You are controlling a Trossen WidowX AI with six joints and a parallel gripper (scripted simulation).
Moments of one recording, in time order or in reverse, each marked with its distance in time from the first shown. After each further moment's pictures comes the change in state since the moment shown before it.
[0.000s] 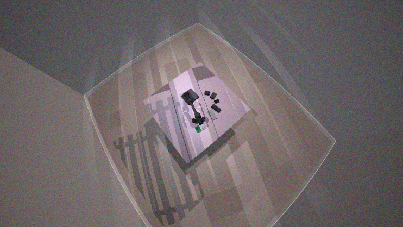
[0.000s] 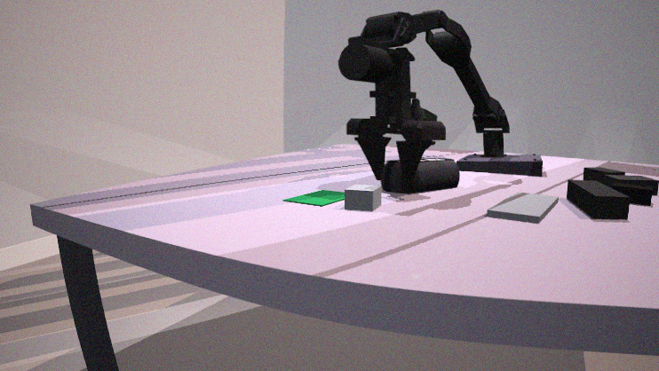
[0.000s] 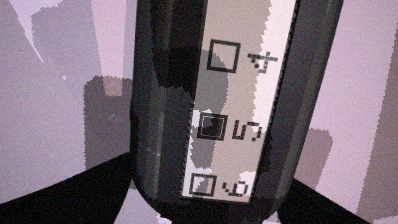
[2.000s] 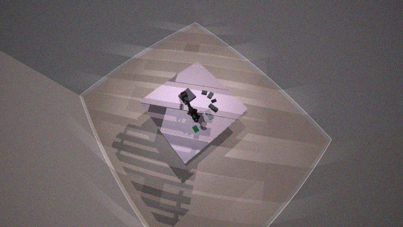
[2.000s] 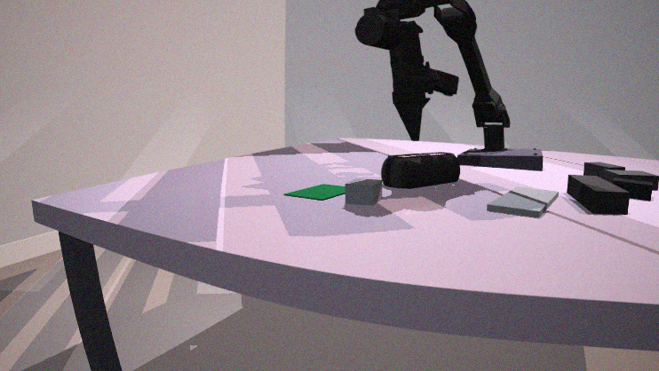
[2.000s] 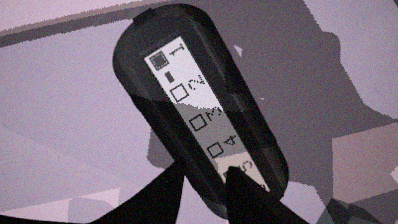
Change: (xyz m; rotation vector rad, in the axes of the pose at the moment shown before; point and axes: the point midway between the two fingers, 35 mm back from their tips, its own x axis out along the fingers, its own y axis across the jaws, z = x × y) arm -0.053 0.017 0.058 0.668 -0.059 -0.093
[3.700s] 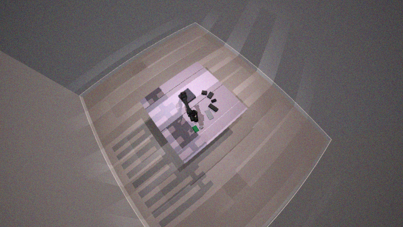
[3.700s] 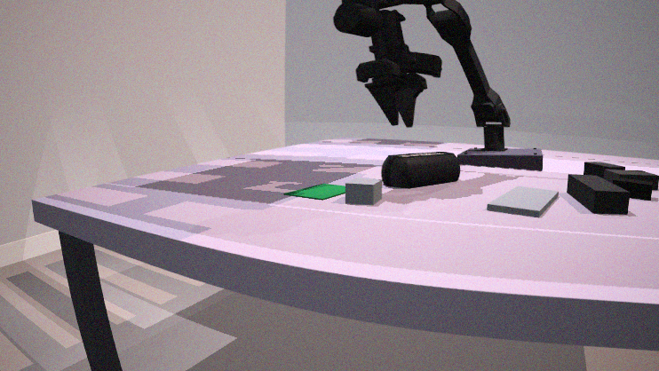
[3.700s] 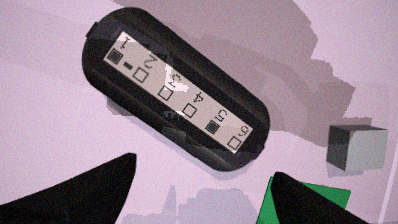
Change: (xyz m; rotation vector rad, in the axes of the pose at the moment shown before) arm -0.026 -0.007 -0.022 0.384 -0.063 -0.049
